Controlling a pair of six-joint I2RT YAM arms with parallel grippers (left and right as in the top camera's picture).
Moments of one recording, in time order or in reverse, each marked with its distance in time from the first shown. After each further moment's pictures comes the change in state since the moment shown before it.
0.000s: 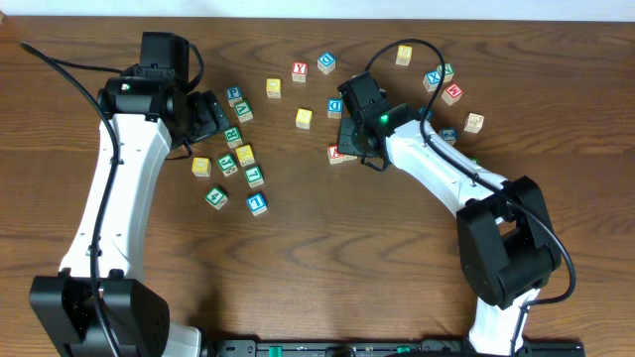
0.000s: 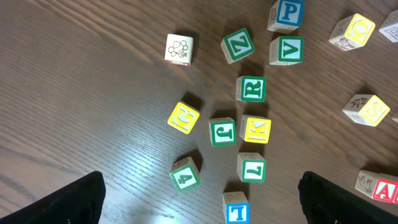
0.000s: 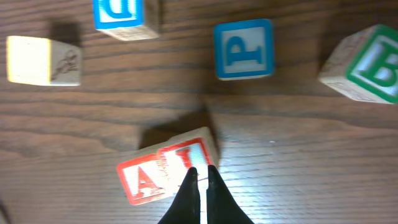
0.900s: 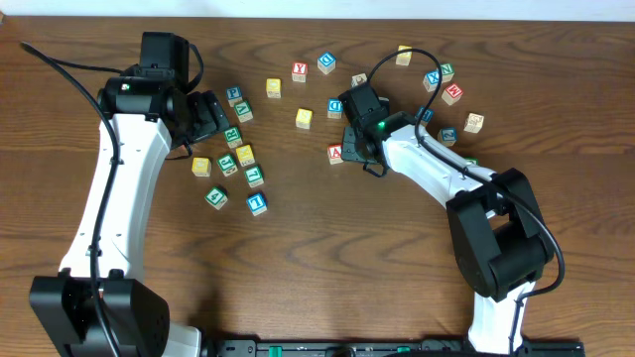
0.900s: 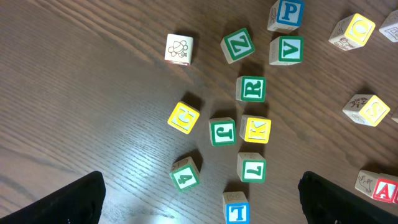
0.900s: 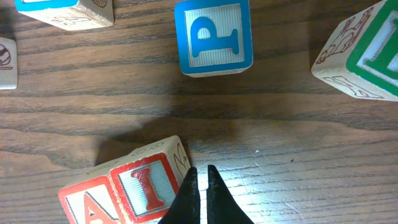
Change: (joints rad) left arm 0.000 0.000 0.000 0.000 0.000 0.000; right arm -0.005 0.044 -0.052 0.061 0.036 0.005
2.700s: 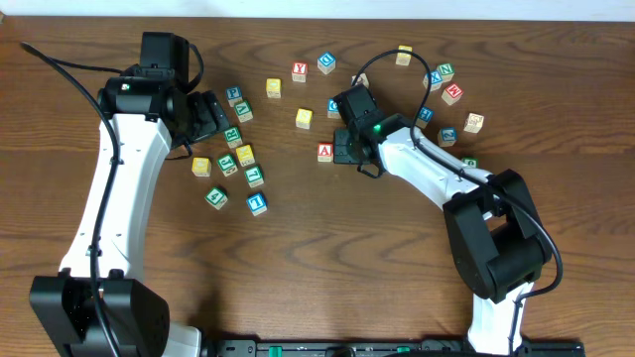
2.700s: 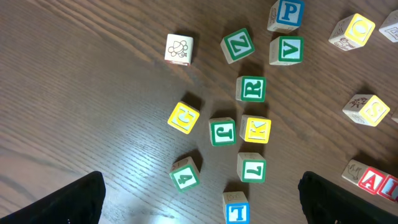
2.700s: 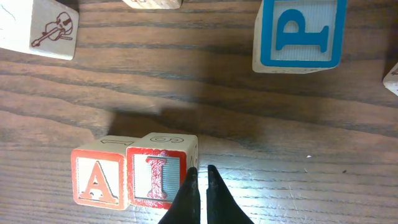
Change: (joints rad) left arm 0.000 0.000 0.000 0.000 0.000 0.000; right arm 0.024 0.000 -0.005 0.048 -0.081 -0.091
